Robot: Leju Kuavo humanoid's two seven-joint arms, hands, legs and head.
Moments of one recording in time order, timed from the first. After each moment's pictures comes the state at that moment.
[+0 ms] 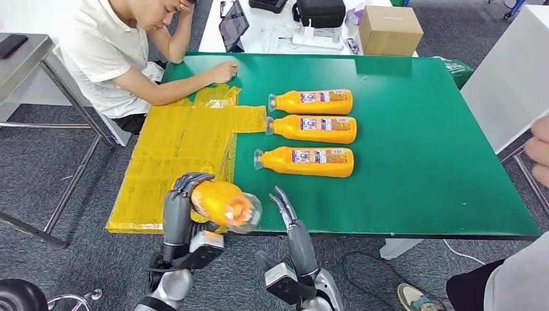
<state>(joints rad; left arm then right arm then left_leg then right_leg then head) -0.13 -0.20 -0.22 -1.24 -0.82 0.69 -0.56 -0.02 0.11 0.59 -1.23 0.40 -0.54 -0.70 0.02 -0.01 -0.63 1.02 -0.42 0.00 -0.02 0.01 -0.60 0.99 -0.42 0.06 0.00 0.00</state>
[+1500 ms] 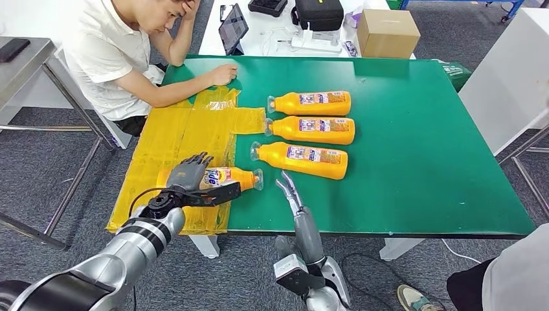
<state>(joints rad) -0.70 -0.11 -0.38 -0.45 -1.25 0.22 0.09 -0.02 0.11 0.53 -1.34 0.42 -0.47 -0.70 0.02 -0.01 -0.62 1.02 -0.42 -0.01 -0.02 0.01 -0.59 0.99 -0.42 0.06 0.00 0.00</state>
